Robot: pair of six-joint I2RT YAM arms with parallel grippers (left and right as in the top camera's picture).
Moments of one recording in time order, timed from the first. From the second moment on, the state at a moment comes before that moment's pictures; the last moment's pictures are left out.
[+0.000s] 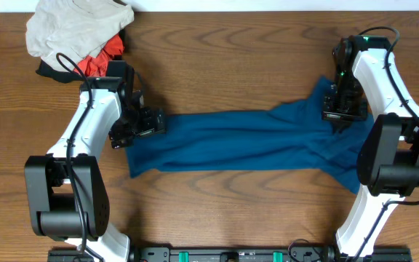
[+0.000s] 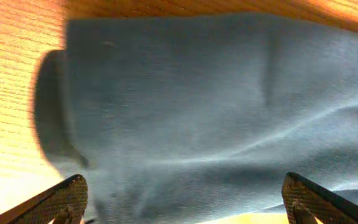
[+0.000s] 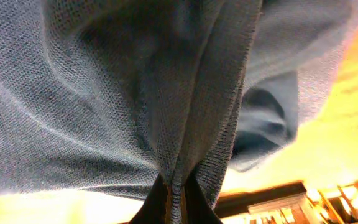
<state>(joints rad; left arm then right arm) -0.03 1.78 1.25 -1.04 0.19 -0.30 -0.04 2.10 1.73 -1.54 0.12 0.28</state>
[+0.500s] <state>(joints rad) -0.03 1.78 1.25 -1.05 0.19 -0.30 -0.04 2.10 1.73 -1.67 0.33 0.40</state>
